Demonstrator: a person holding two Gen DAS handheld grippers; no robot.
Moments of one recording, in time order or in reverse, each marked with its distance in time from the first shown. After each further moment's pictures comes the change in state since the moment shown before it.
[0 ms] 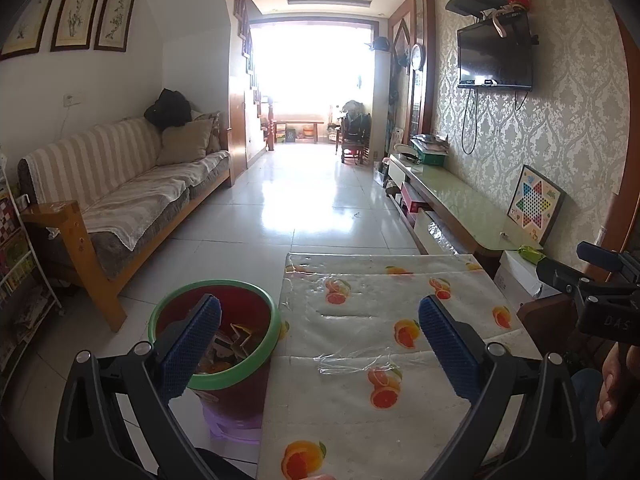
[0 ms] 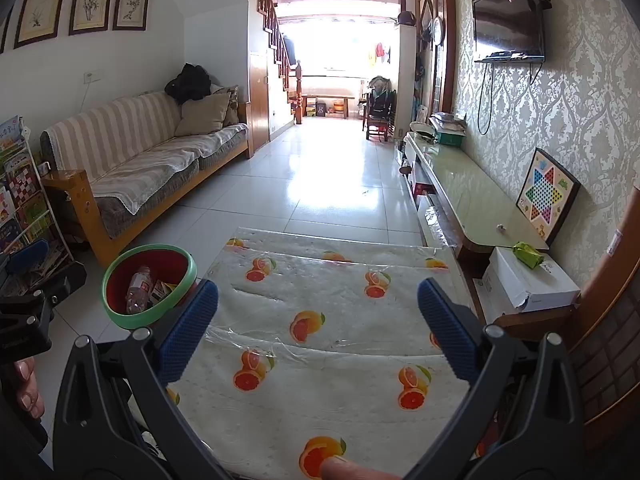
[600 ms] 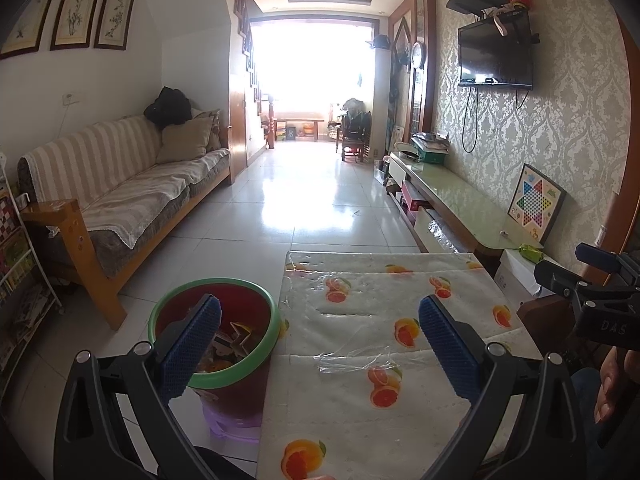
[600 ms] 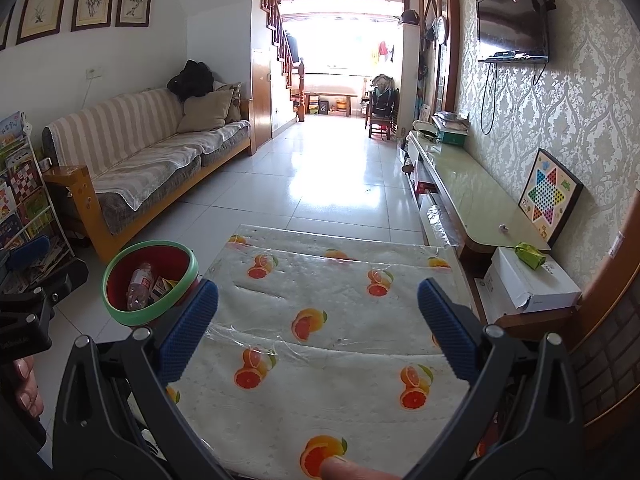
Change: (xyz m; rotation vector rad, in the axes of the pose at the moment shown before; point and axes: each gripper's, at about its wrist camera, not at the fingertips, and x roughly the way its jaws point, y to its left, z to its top) left arm 0.002 -0.001 -0.001 0.001 0.006 0.004; right arm 0.003 0.002 -0.001 -0.009 0.008 0.004
